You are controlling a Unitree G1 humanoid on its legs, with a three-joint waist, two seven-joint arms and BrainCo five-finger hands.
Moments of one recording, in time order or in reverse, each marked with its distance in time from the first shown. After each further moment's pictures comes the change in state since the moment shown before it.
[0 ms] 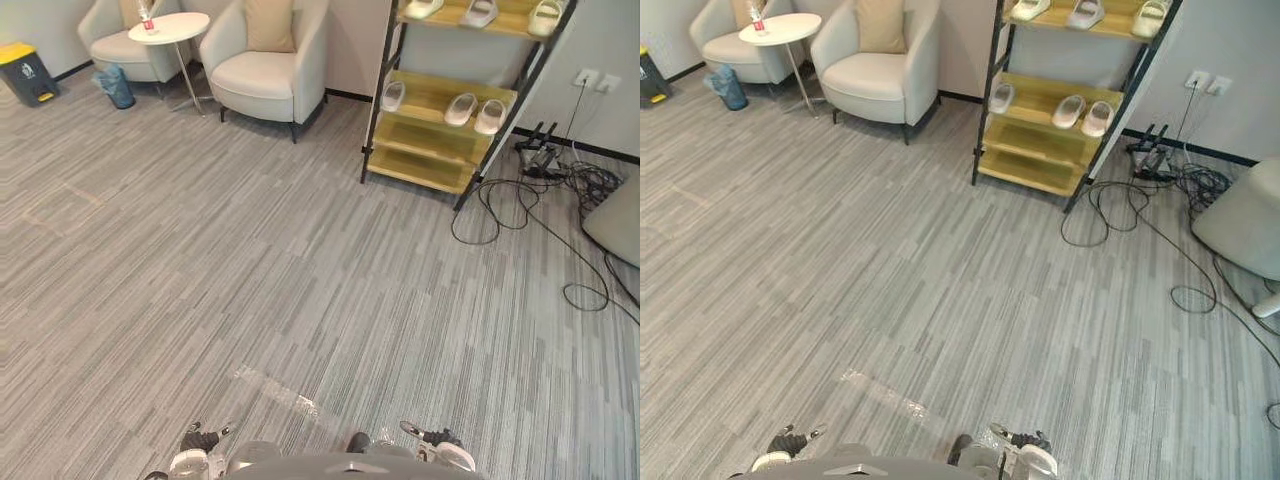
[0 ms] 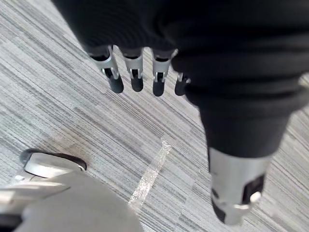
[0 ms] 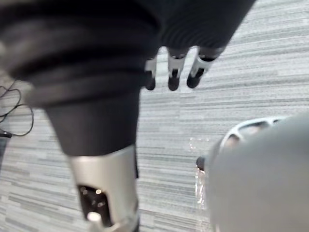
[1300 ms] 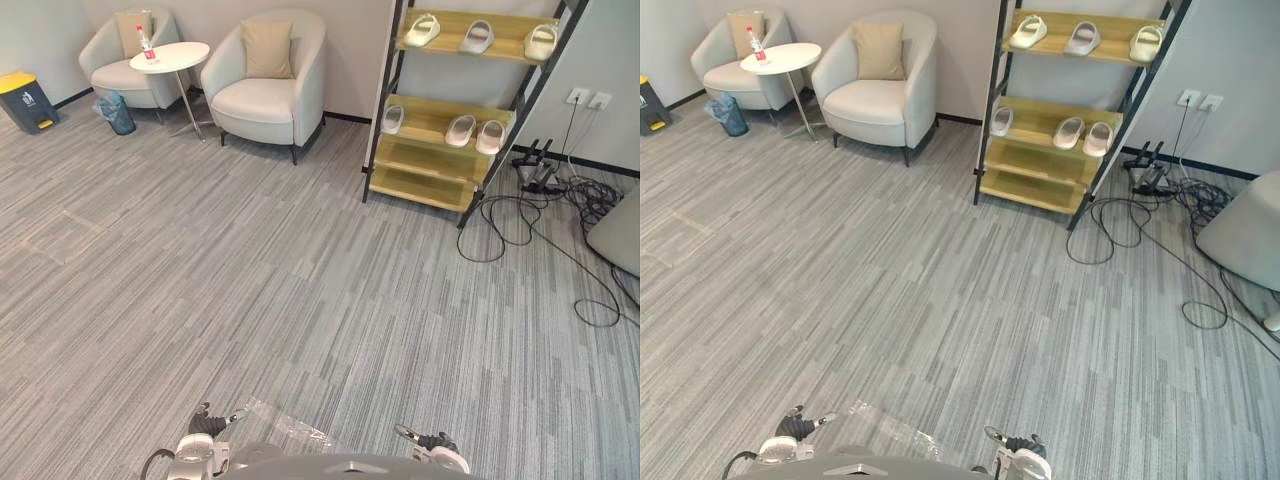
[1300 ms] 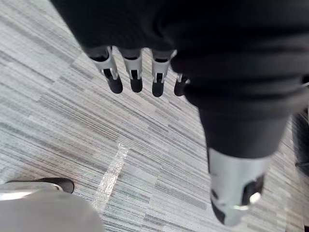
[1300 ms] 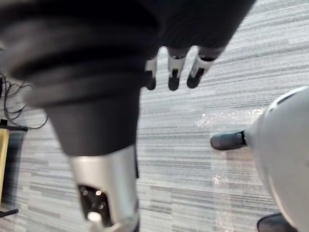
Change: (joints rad) left arm -0.049 0.050 -0.233 -0.026 0.005 -0.029 -0.014; right arm 0.036 0.025 0.037 -0.035 0.030 -0.010 -0.028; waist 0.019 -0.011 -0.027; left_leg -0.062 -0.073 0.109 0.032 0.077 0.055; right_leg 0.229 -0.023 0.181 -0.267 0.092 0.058
